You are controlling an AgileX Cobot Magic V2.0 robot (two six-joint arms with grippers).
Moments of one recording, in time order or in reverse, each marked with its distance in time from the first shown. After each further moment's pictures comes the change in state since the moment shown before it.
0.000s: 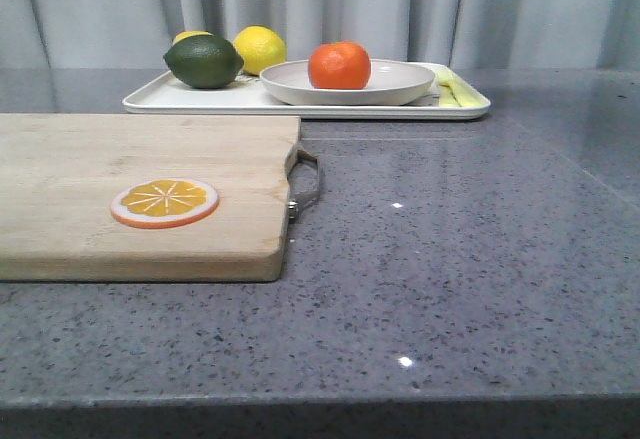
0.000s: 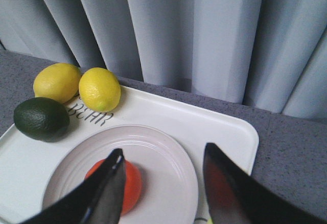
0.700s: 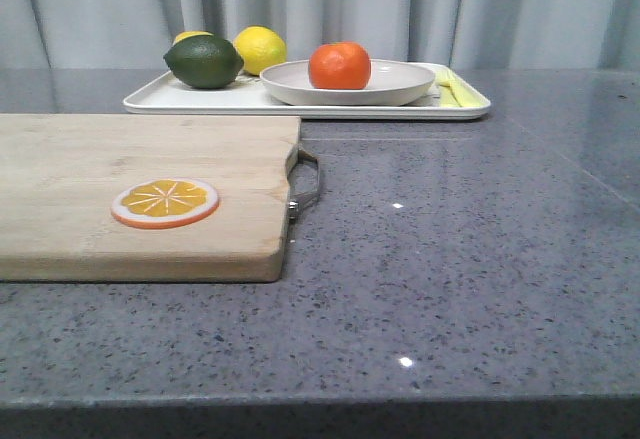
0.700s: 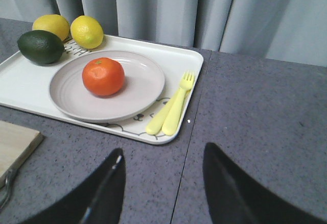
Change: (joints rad) left arm 0.000 0.000 0.000 -0.002 -0.069 0.000; right arm 0.000 -0.927 1.171 0.001 -0.415 -0.095
